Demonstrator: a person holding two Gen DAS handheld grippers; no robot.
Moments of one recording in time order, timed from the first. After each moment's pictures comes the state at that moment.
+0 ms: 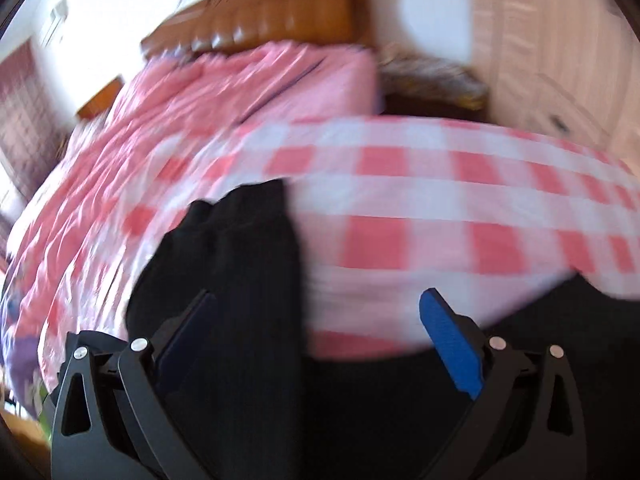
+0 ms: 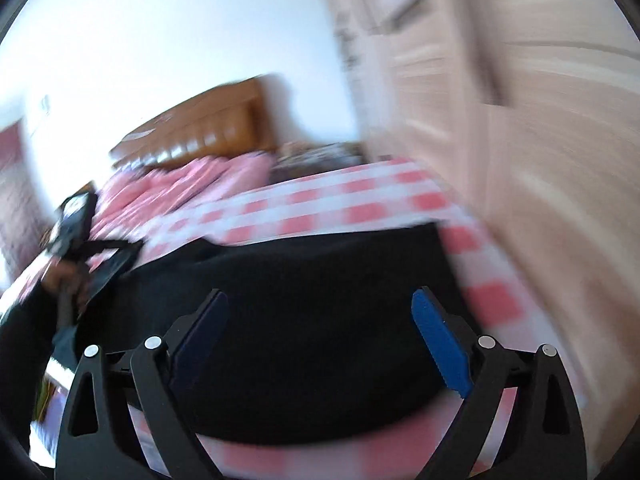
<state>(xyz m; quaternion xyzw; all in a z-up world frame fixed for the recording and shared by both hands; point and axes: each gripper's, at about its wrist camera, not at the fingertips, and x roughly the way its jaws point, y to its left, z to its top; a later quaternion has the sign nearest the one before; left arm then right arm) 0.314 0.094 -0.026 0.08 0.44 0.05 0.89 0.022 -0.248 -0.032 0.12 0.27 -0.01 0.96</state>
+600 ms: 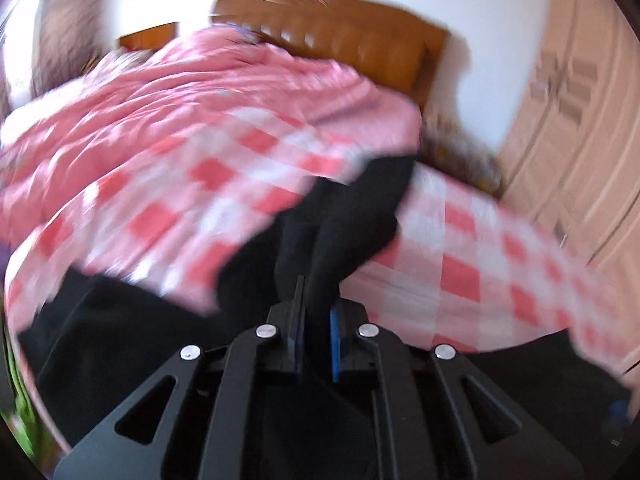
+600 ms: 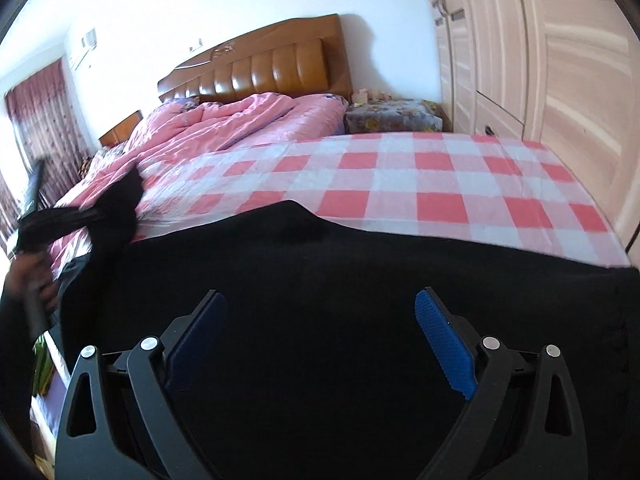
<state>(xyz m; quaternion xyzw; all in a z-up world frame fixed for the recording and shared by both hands) 0.215 0.262 -0.009 -0.14 0.35 0.06 0.92 0.145 -0.171 -0.062 0.10 0.35 0.06 0.93</state>
